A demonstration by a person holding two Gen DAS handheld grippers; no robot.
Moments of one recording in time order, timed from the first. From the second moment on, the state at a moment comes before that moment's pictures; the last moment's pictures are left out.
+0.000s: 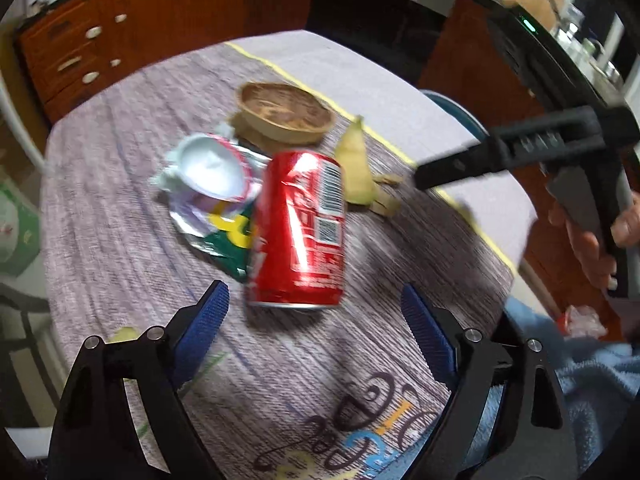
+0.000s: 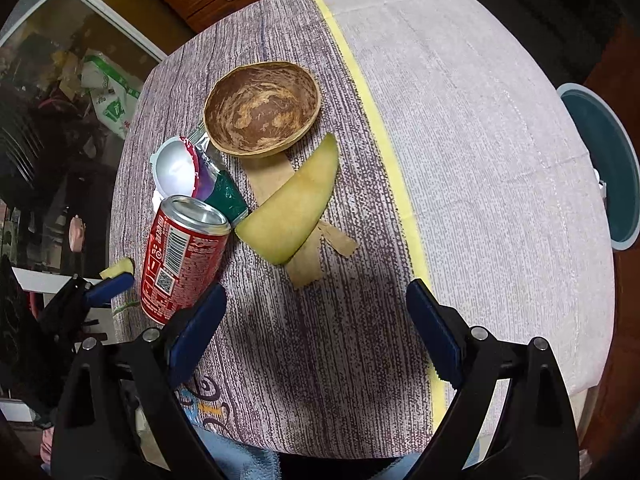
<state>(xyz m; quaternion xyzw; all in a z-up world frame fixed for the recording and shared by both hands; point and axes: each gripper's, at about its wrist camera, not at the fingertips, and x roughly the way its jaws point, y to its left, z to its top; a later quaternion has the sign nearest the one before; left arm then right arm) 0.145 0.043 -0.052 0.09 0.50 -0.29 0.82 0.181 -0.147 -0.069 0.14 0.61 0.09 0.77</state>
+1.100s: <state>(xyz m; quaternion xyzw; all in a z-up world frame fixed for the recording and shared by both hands) 0.195 0.016 -0.081 0.05 0.53 -0.24 0.81 0.255 -0.151 -0.104 0.15 0.57 0.14 0.80</state>
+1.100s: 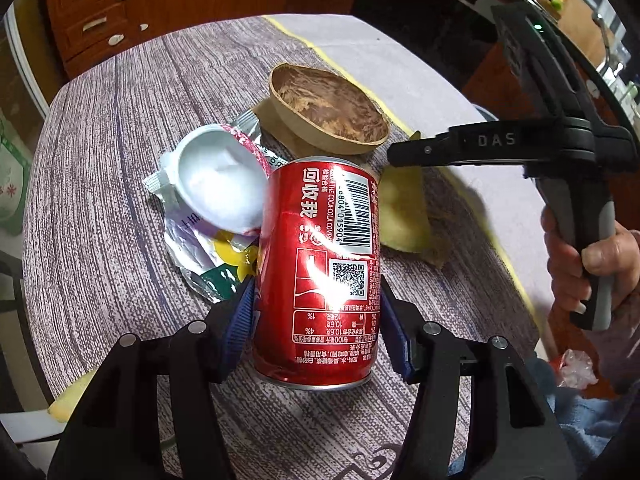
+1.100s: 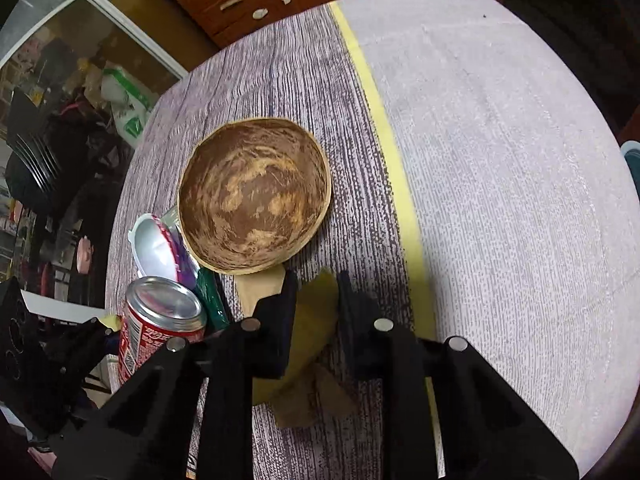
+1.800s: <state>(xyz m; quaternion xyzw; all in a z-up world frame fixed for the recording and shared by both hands) 0.168 -0.047 -0.025 0.08 0.49 -0.23 0.84 0.198 -0.253 -0.018 0.20 0.48 0.08 0.85</state>
